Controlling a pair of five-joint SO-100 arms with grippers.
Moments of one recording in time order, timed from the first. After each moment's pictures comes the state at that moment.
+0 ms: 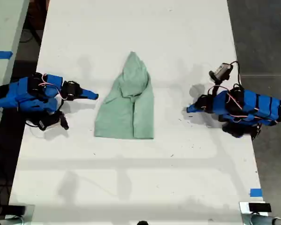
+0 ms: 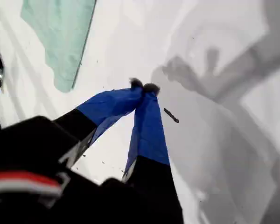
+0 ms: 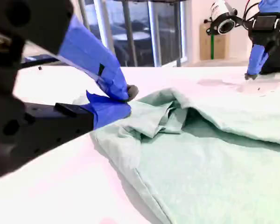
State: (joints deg) arm 0 -14.2 206.1 184.7 49.7 13.0; arm 1 15.4 200.2 175.1 73.2 -6.4
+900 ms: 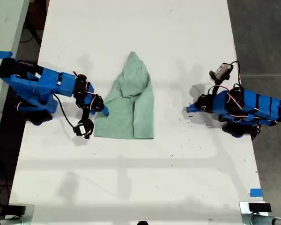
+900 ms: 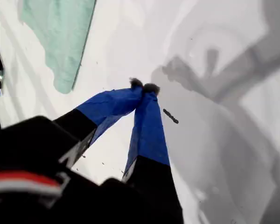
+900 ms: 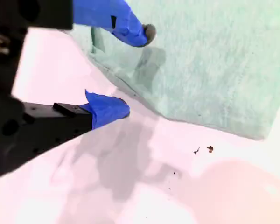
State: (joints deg) arm 0 -6.7 106.5 125.5 65.5 1.3; arm 1 15.7 200.2 175.1 73.2 -6.4
